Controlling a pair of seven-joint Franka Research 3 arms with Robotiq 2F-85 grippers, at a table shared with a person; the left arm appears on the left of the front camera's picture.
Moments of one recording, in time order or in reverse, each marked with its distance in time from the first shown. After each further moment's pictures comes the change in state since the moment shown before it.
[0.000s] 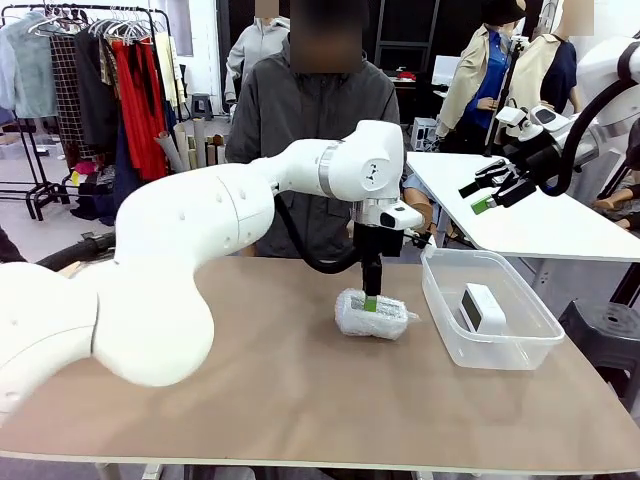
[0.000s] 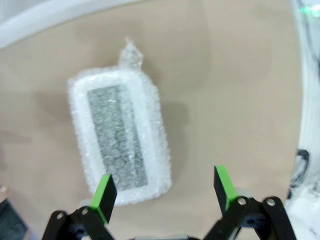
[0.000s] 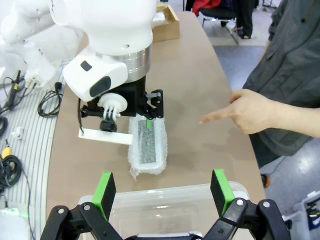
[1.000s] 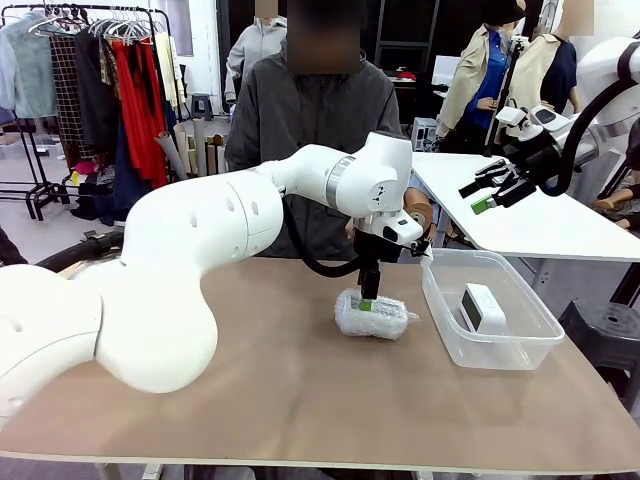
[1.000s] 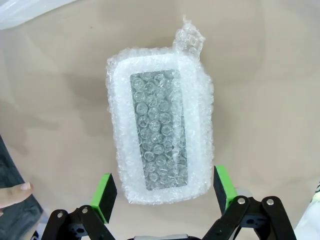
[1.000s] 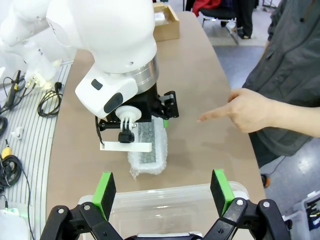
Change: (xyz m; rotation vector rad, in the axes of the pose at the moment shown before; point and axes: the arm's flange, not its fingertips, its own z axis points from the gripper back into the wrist) left arm 0.003 0.015 -0.016 0.141 0.071 0.019; right arm 0.000 0.000 0.000 0.000 0.000 0.000
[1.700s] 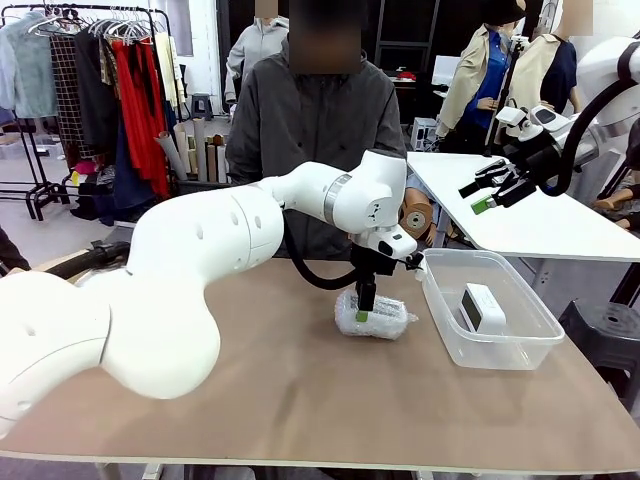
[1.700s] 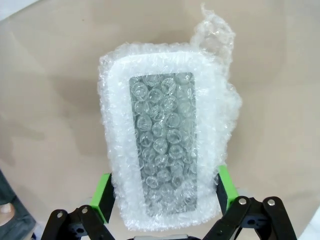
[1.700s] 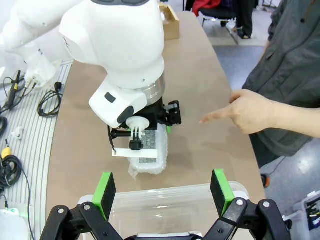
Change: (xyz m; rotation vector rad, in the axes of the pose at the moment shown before) left arm -0.002 0.008 -0.038 -0.014 0.004 0.003; right arm 0.000 0.000 0.000 0.000 0.000 0.000
